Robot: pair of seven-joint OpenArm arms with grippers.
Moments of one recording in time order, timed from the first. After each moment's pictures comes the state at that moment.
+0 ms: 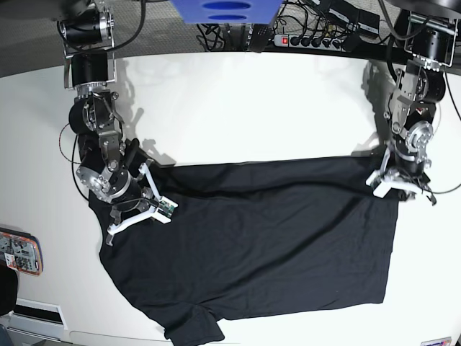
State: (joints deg) left arm 6.0 -34.4 6.9 87.6 38.3 -10.1 25.7; right arm 6.4 14.6 -5.1 94.1 -37.5 45.9 -23.0
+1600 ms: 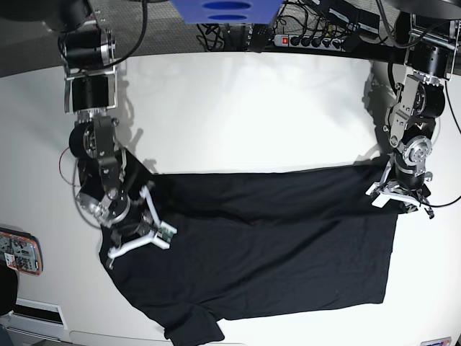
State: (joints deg) left arm 0.3 -34.5 10.4 82.2 42.9 -10.2 26.1; right arm 15.2 13.4 -5.2 85.4 -37.9 45.4 -18.8
